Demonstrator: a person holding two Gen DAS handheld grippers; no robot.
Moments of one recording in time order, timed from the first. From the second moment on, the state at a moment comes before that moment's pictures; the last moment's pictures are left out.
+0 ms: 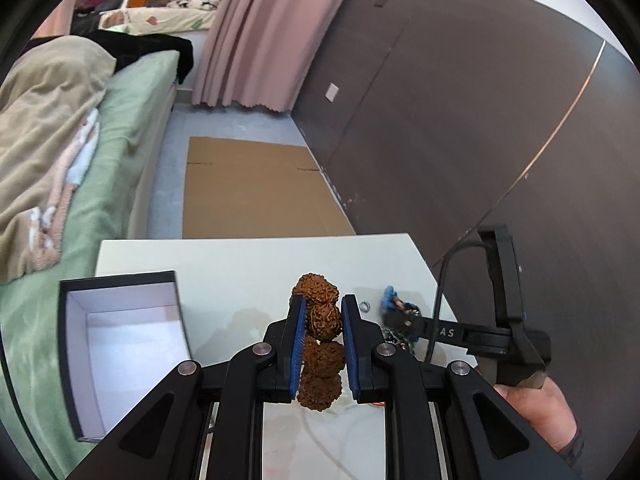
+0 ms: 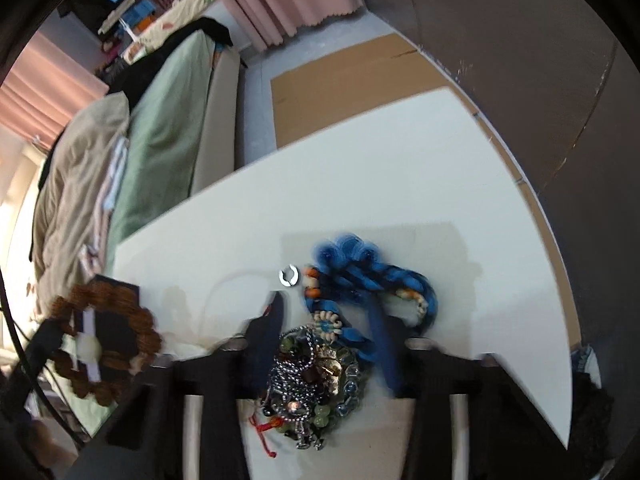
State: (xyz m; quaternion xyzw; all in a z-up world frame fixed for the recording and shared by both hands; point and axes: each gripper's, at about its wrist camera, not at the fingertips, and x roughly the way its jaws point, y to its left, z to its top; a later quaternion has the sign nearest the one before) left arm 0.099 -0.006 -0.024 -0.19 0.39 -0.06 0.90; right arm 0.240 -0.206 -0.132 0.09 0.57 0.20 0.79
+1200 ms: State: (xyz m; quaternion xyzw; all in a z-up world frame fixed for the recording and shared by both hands) left arm 0.028 0.104 0.004 -0.27 0.29 0.08 0.92; right arm 0.159 -0.123 -0.059 0.21 0.45 0.41 0.77
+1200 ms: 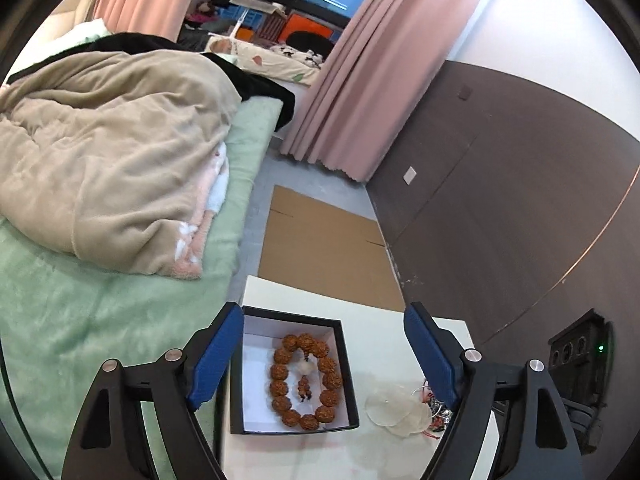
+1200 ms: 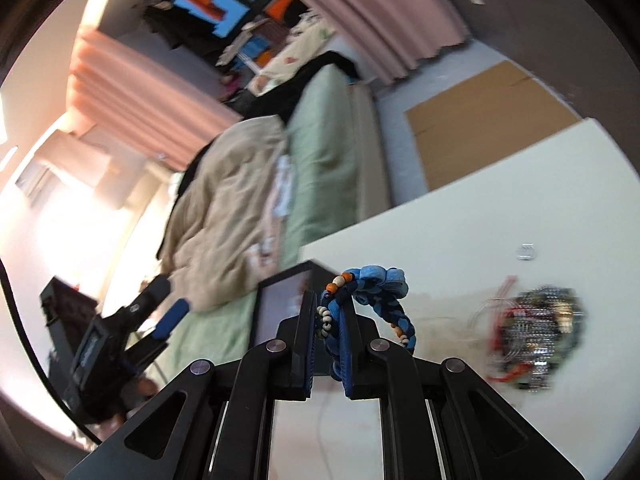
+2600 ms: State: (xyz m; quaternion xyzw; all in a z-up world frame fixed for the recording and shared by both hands) left arm 0.057 0.019 -0.012 -0.20 0.35 0.03 0.92; right arm 0.156 -0.198 -0.048 0.18 0.46 0.32 0.81
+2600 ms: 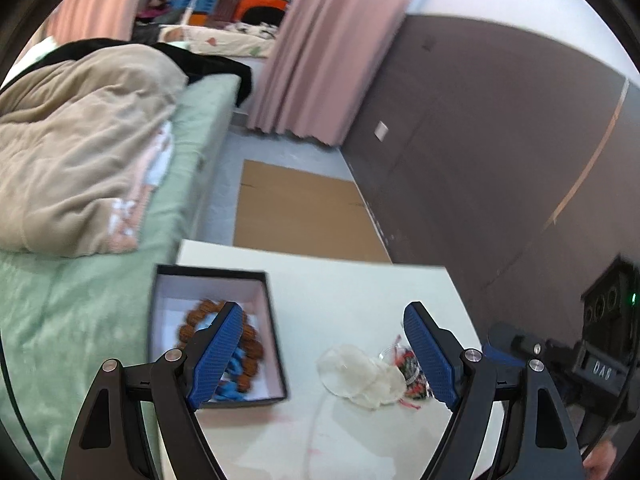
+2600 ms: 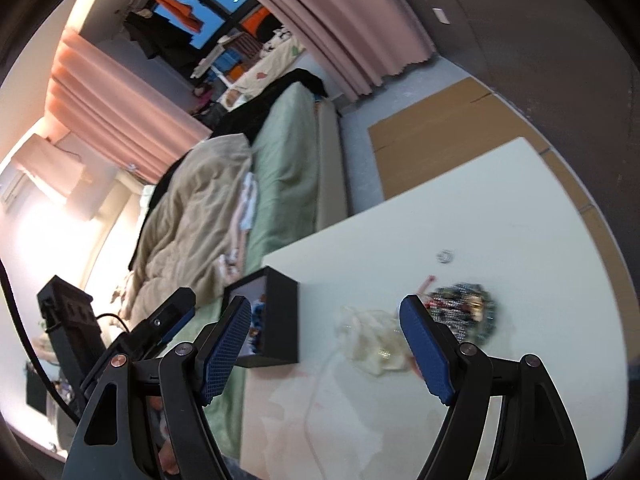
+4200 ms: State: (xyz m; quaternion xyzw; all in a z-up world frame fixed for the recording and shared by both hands) left arm 0.113 -0.045 -0.087 -0.12 0.48 -0.02 0.87; right arm 0.201 -0.199 -0.121 0.19 0.59 0.28 0.73
